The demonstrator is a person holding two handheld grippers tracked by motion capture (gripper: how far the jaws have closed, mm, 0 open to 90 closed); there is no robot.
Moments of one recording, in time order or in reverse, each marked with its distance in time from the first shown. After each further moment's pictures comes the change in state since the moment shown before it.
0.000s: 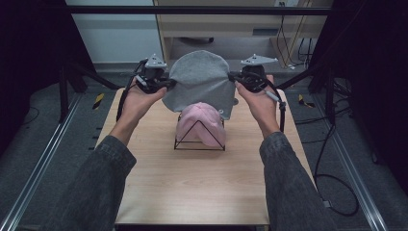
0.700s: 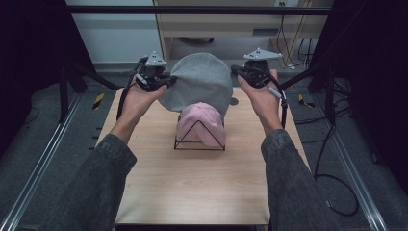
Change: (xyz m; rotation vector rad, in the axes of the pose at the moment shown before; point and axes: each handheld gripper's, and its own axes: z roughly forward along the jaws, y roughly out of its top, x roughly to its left) left arm 0.002 0.009 -0.003 -0.031 0.029 0.025; right arm -0.004 0.018 -0.012 -0.048 -0.043 -0.019
